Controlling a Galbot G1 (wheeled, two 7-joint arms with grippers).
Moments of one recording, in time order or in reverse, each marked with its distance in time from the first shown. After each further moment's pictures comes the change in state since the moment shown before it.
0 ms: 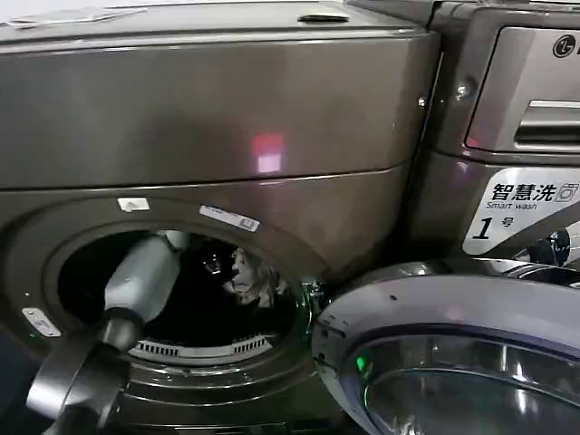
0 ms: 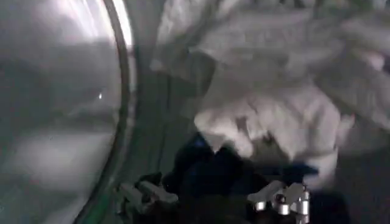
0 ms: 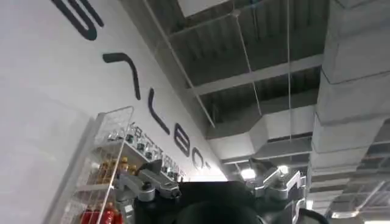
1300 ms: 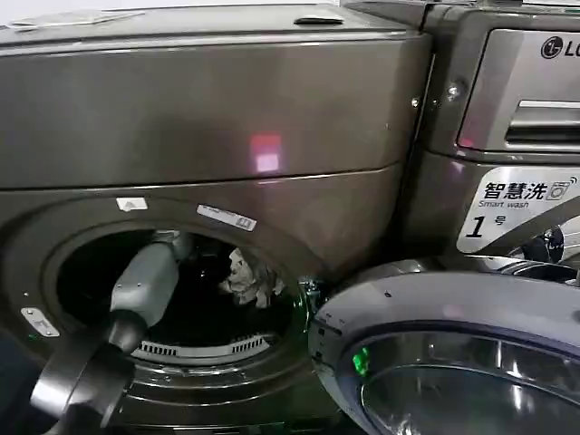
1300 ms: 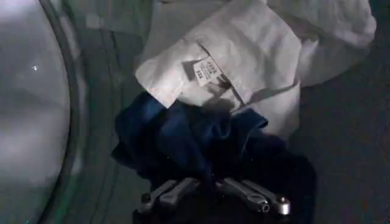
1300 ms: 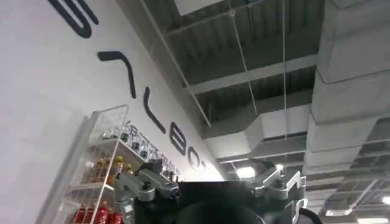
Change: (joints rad) left arm 0.020 -0.008 0.042 0.085 0.156 -0.029 0.001; right arm 0.002 0.006 -0.001 -0.004 -0.005 0.001 0.005
